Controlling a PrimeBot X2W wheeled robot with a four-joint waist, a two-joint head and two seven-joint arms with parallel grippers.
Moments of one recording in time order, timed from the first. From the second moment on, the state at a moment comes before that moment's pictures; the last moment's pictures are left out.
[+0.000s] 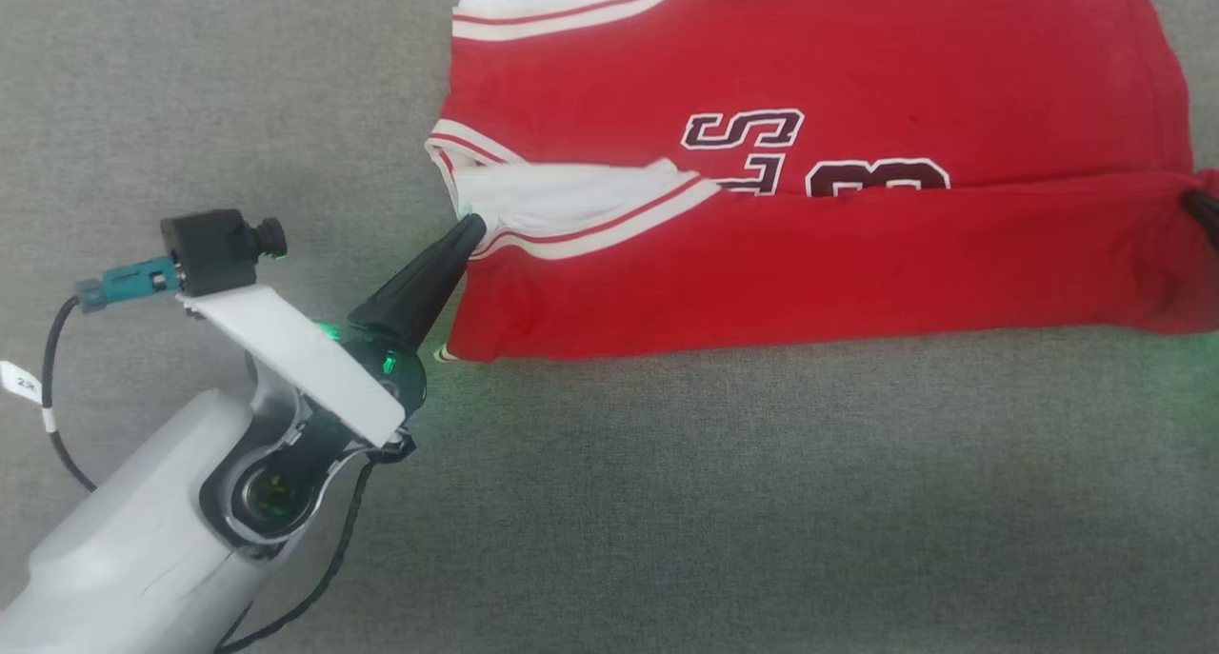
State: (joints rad) left arm -0.61 0.61 -0.70 0.07 -1.49 -0.13 -0.10; right arm -0.47 -0.75 0.18 0.26 1.07 0.13 0.34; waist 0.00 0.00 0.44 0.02
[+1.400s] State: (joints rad) left arm -0.87 0.73 -1.00 0.22 -1.44 0.09 0.52; right arm -0.52 -0.75 0.31 0.32 0.98 0.13 0.13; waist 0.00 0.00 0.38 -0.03
